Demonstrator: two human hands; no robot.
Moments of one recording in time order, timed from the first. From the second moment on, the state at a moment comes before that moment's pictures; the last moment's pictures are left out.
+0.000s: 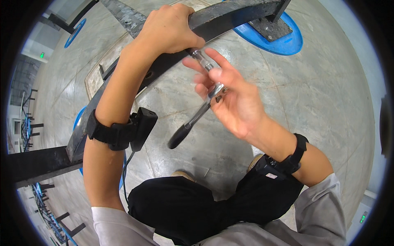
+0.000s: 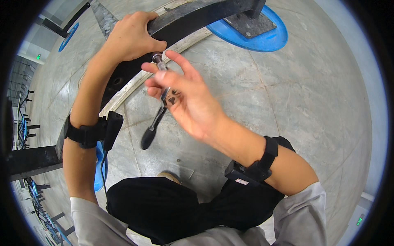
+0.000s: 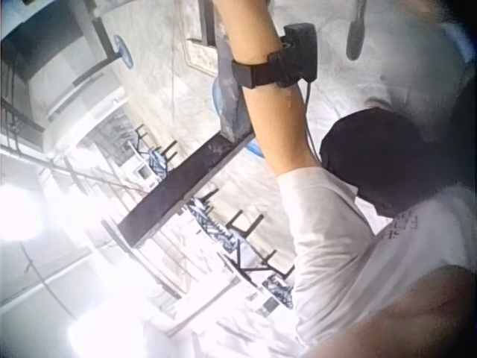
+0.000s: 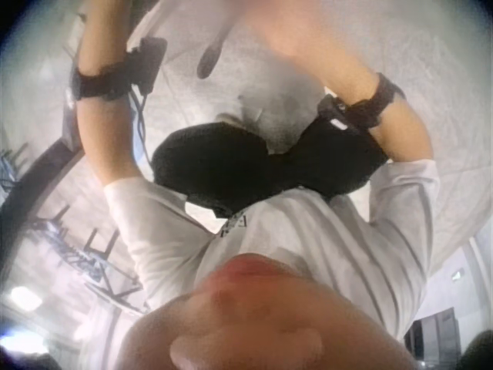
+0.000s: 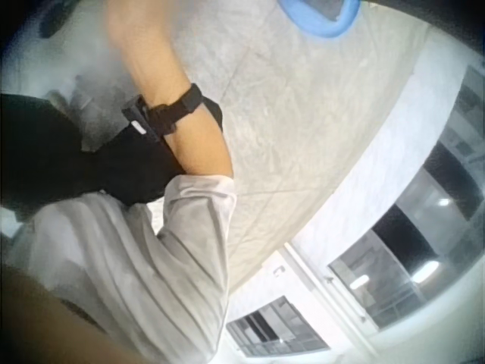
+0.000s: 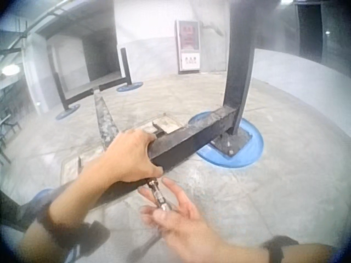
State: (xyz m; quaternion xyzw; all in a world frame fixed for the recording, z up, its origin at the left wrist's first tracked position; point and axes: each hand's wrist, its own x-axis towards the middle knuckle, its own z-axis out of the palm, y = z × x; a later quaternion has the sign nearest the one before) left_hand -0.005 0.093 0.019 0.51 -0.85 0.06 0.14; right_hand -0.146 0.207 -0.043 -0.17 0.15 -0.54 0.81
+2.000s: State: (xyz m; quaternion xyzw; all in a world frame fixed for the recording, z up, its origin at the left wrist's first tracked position) left_hand -0.019 0.101 0.031 0.52 -0.84 0.04 0.14; right_hand -0.141 0.201 -0.065 -0.74 0.44 -0.49 0.15
